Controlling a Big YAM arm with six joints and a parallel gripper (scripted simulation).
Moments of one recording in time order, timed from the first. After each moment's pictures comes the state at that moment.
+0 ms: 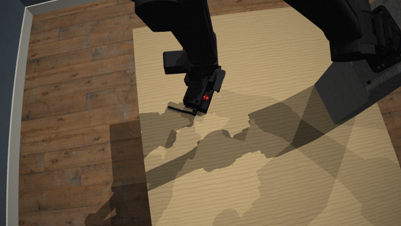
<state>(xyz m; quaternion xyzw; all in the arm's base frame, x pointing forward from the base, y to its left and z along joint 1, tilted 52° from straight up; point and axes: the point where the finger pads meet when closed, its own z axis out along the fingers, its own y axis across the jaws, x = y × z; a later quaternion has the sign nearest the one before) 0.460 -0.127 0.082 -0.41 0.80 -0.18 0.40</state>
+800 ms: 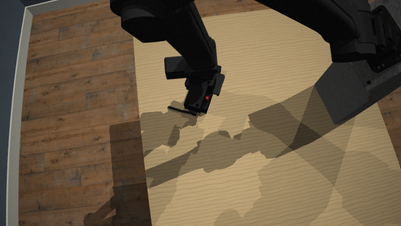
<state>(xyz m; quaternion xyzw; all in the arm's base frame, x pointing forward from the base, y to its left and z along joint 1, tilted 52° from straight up) 0.479 -0.125 0.068 -0.42 0.80 -0.18 0.40</state>
